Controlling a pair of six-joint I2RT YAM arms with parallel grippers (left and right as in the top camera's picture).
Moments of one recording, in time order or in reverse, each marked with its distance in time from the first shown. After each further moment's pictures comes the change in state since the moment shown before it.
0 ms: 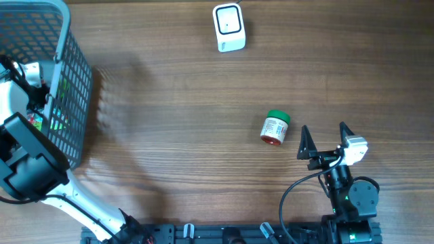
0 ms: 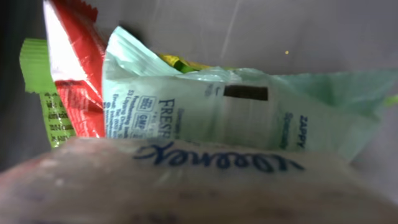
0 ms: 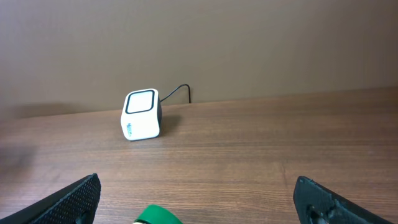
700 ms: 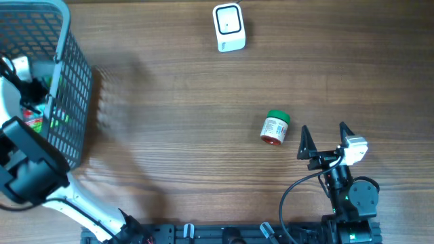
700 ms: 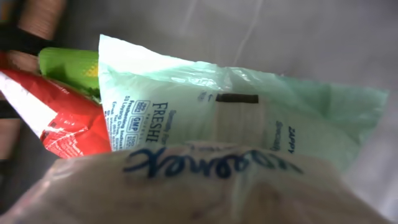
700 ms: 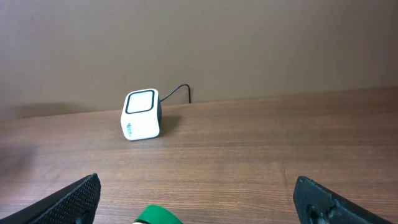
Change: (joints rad) left arm 0.008 -0.043 0.082 -0.080 0.025 -0.101; right arm 0.000 0.000 0.000 0.000 0.000 0.000
